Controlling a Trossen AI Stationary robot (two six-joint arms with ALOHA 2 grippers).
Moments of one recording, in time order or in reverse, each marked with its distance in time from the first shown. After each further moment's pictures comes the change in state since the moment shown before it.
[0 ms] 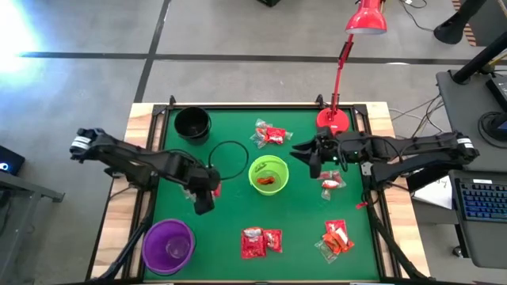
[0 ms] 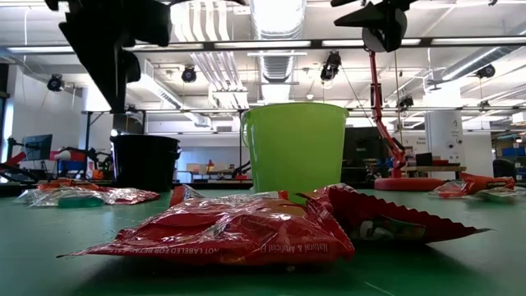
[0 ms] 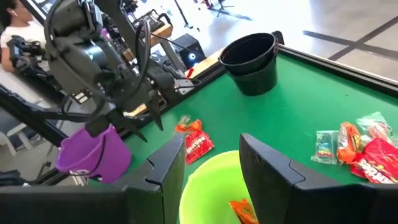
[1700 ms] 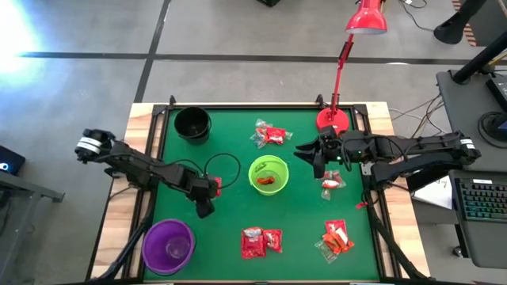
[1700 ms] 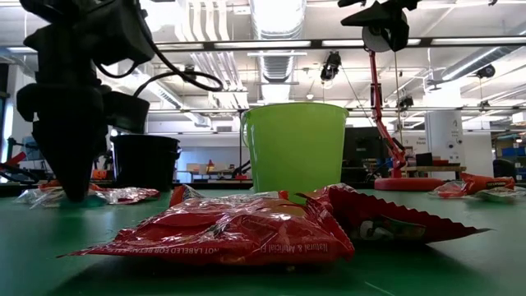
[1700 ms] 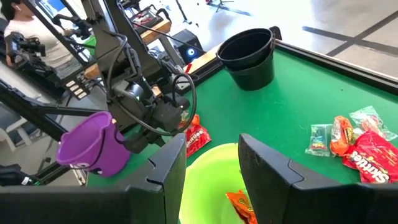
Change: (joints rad) left arm -0.006 0.073 -0.398 0.399 0.039 -0.215; right arm 0.001 -0.034 0.000 -0.051 -0.009 0.004
